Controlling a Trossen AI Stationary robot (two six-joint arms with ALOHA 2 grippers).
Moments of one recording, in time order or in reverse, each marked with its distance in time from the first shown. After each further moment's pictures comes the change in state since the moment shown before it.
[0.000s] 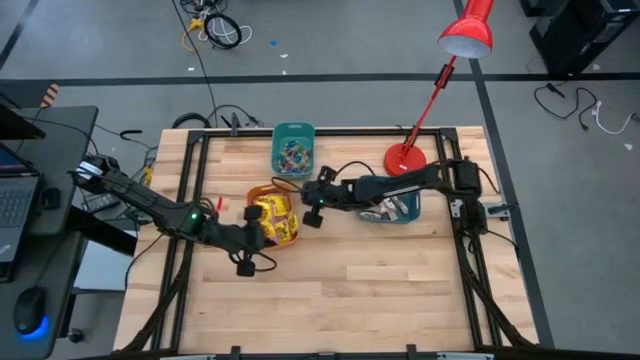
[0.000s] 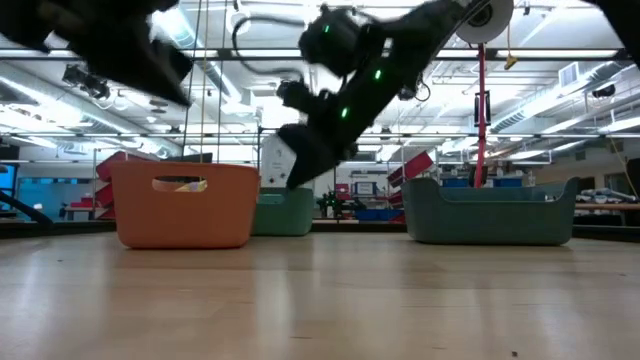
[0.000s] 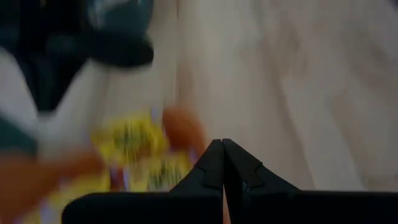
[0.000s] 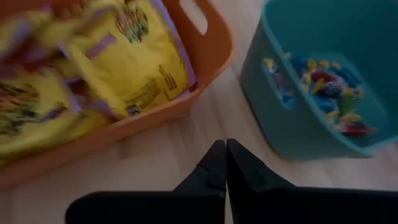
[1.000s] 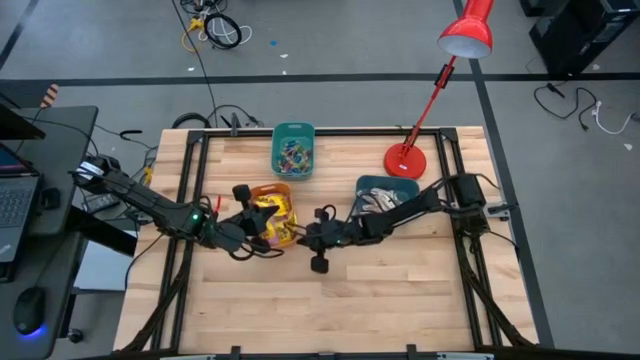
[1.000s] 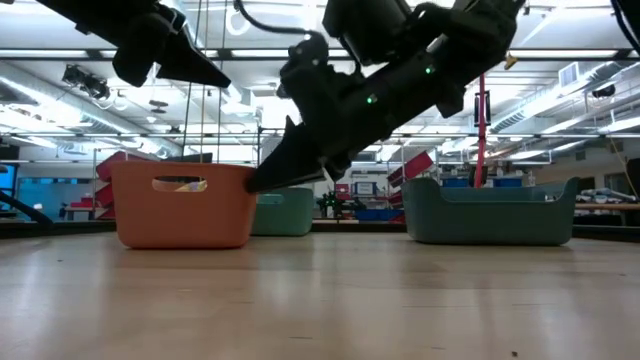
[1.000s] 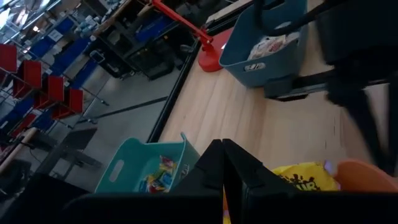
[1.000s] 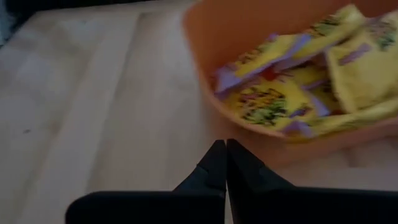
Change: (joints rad) left arm -0.001 0.014 0.001 0.195 -0.599 0.284; right arm 0.233 0.007 -0.199 0.437 -0.211 0.135
